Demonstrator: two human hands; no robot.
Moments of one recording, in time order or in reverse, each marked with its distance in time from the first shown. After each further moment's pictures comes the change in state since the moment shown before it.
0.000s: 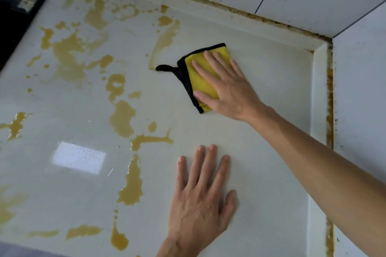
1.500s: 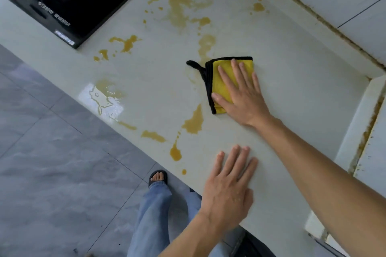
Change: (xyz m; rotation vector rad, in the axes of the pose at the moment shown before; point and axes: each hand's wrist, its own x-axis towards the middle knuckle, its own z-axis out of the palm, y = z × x) left_hand -0.083 0.032 -0.044 -0.105 -0.293 -0.183; right_hand -0.037 -0.130 0.030 -0.021 -0.140 -0.111
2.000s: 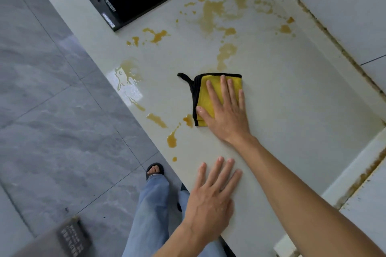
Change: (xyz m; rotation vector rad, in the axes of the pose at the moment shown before) left_hand -0.015 0.042 0.016 -0.011 0.045 -0.265; right_hand -0.017 -0.045 0.011 -0.011 -0.009 -0.193
